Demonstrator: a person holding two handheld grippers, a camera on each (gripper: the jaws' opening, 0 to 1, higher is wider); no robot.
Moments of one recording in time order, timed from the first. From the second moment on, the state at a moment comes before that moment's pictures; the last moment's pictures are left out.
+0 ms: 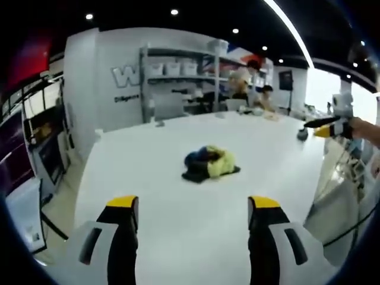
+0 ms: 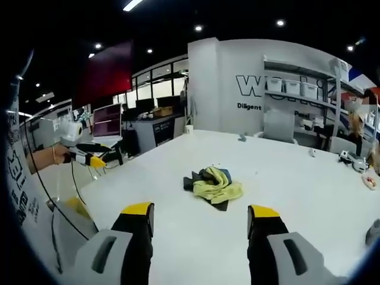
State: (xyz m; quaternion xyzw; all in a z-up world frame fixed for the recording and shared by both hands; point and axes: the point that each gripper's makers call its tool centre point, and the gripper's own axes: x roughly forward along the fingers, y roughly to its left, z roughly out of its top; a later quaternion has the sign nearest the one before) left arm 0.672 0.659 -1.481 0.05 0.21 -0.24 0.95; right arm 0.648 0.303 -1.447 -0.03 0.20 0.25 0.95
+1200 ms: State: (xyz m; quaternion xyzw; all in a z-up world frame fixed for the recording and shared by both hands) left arm 0.760 0.638 -1.486 0.12 0.21 -0.31 0.92; right arm 0.769 0.361 -1.414 -0.13 0.17 0.39 0.90
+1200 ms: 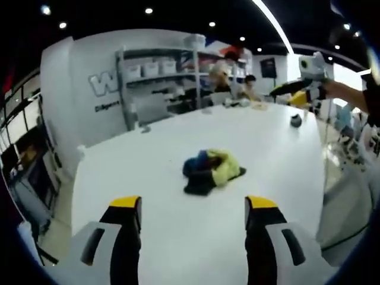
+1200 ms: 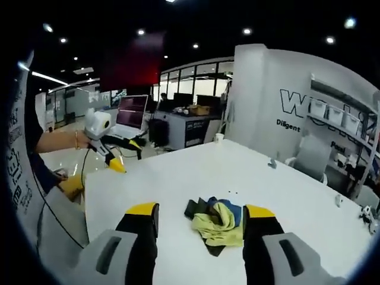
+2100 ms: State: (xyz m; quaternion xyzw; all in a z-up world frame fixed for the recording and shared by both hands) left arm 0.865 0.595 -1.560 0.15 0.23 -0.35 0.90; right arm 0.881 0.383 -1.494 -0.16 0.22 0.39 0.88
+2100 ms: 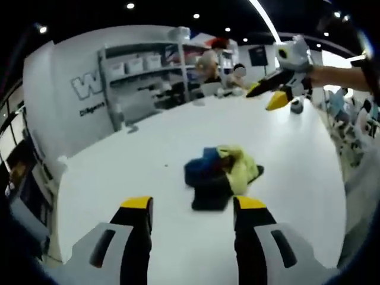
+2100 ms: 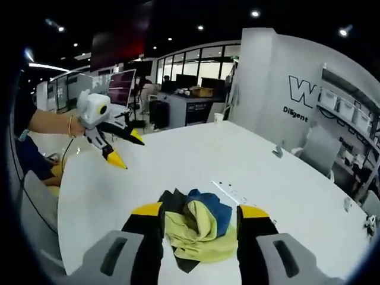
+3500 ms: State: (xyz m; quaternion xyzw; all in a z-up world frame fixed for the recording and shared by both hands) left arm 0.905 0.533 -1.663 0.10 0.27 -0.44 0.85; right arm 0.973 0.438 -1.627 -0.18 0.26 0.49 0.81
